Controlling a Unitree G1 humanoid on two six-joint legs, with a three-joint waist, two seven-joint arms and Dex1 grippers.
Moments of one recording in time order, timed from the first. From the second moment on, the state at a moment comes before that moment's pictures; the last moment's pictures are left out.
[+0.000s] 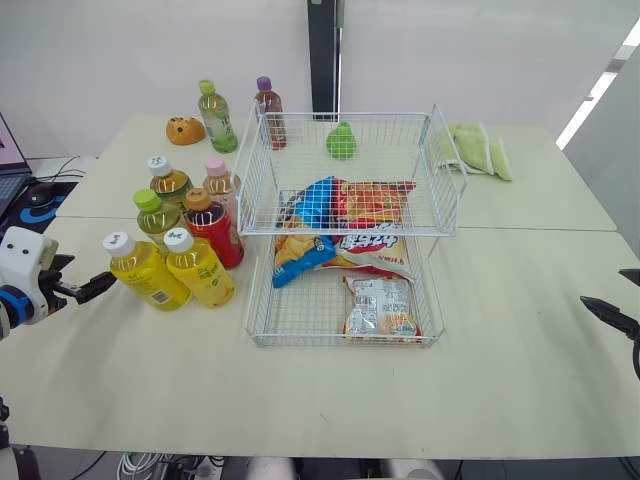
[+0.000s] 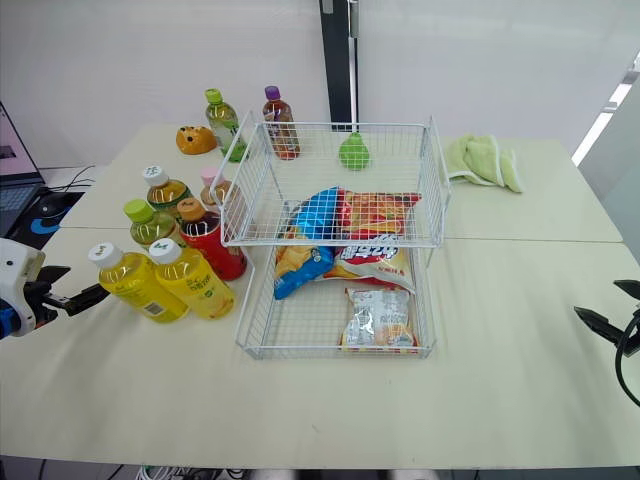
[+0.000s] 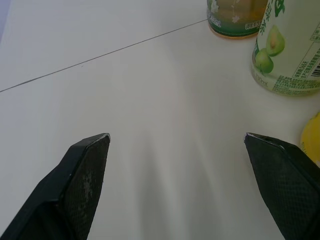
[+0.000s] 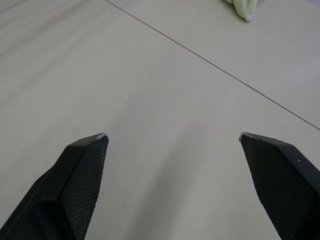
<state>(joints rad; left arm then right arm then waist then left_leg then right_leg) -0.31 1.02 0.38 0.68 -0.23 0.17 -0.91 0.10 -0.97 -0.57 0.19 0.33 0.18 0.99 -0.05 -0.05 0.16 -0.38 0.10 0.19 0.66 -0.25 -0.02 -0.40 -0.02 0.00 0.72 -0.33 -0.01</state>
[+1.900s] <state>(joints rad) 0.28 0.93 0.95 -0.07 -0.65 0.60 -0.93 -0.42 -1.00 -0.18 -0.56 0.95 0.54 1.03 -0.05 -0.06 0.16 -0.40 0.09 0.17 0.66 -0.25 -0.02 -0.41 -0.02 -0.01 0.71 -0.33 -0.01</state>
